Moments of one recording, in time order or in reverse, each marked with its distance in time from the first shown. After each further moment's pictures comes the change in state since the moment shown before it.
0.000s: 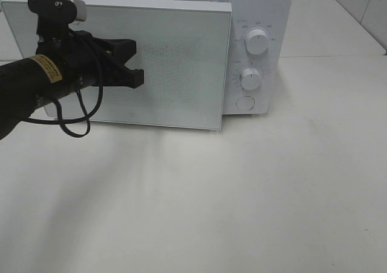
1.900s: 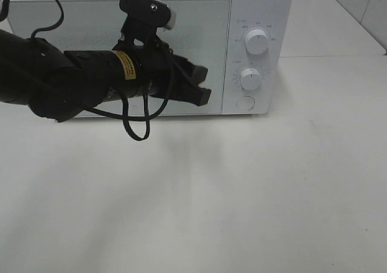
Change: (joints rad) left arm -0.228 0.046 -0.229 -0.019 0.451 0.009; right arm 0.000 0.000 0.000 0.000 0.000 0.000
